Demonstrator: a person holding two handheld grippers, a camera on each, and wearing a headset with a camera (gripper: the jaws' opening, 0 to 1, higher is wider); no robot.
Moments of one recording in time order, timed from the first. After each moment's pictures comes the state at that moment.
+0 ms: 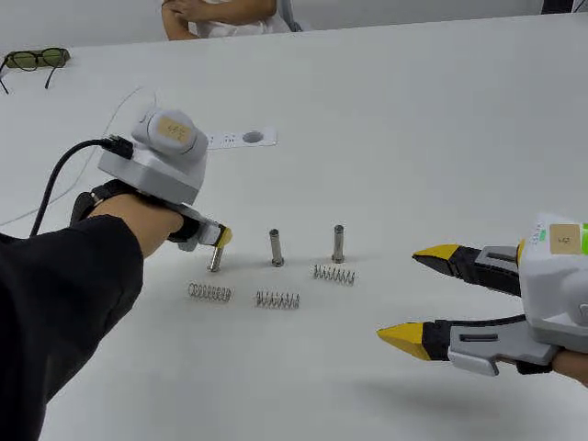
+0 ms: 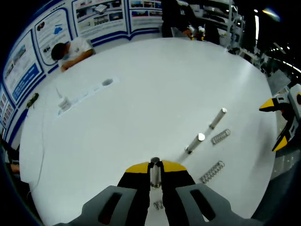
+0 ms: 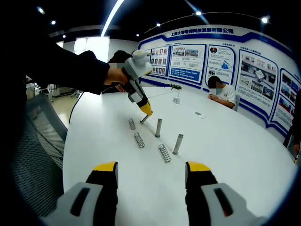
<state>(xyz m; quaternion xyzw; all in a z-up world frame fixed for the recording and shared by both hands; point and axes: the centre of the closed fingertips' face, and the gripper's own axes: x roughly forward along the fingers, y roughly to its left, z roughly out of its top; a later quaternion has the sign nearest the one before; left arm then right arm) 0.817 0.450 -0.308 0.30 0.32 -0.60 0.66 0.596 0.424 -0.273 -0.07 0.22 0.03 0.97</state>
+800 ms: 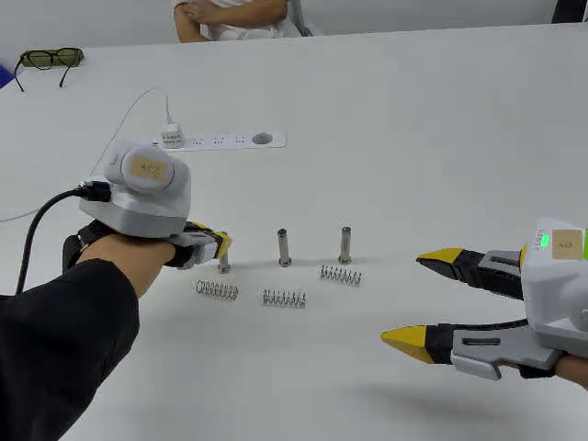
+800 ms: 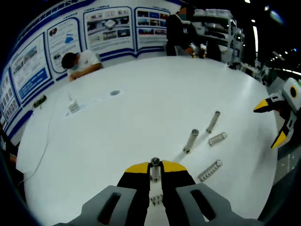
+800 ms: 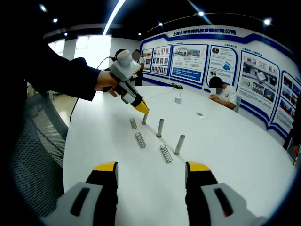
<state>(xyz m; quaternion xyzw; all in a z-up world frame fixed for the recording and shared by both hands) 0.815 0.467 -0.303 0.24 0.26 -0.61 0.71 0.597 0.427 -0.273 -0.08 0.23 0.04 0.97</state>
